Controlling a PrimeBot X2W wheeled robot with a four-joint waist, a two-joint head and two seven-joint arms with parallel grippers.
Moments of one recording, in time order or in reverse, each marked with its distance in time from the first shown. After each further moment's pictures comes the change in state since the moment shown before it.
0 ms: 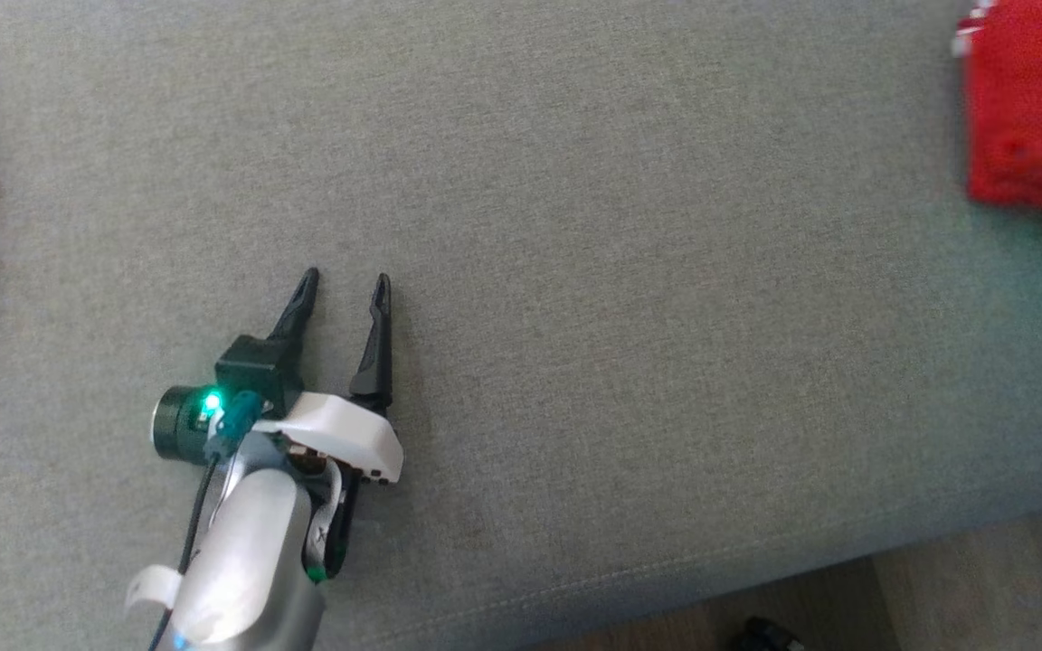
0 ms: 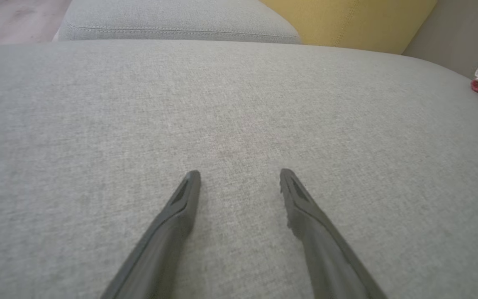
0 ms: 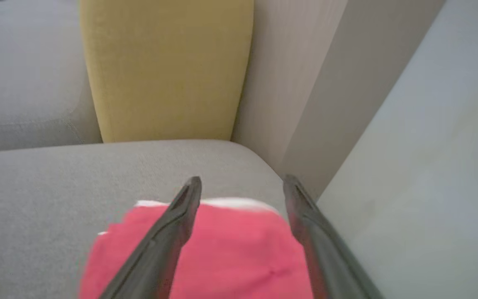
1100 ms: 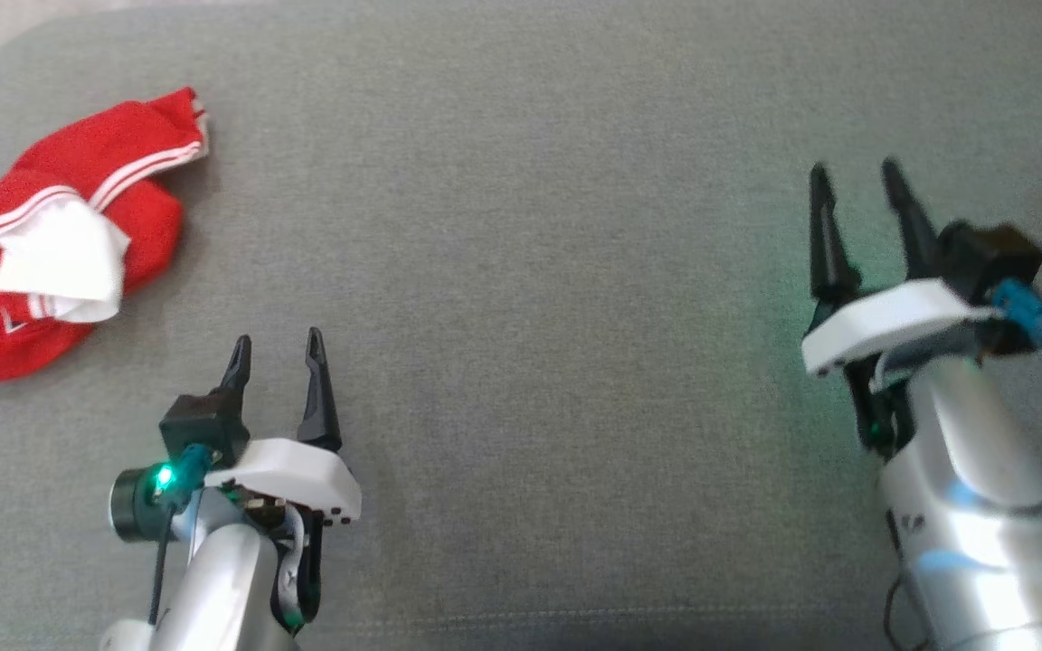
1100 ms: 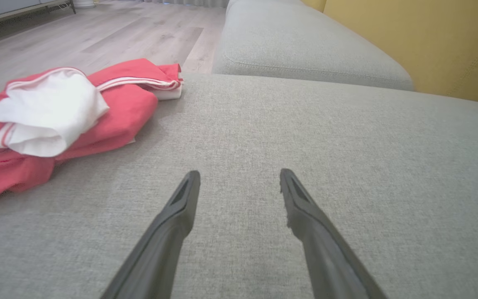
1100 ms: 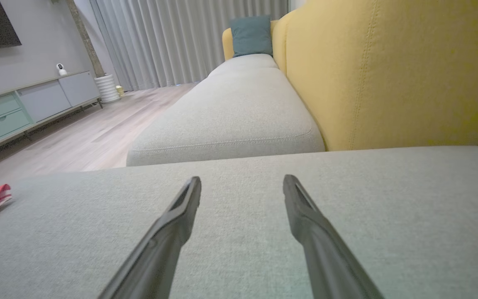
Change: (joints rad) left arm 0.106 0.001 0.092 -0.009 -0.045 0.079 0.000; right arm 0.433 0.288 0.418 -0.459 0.364 0.000 -0.002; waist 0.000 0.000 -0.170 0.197
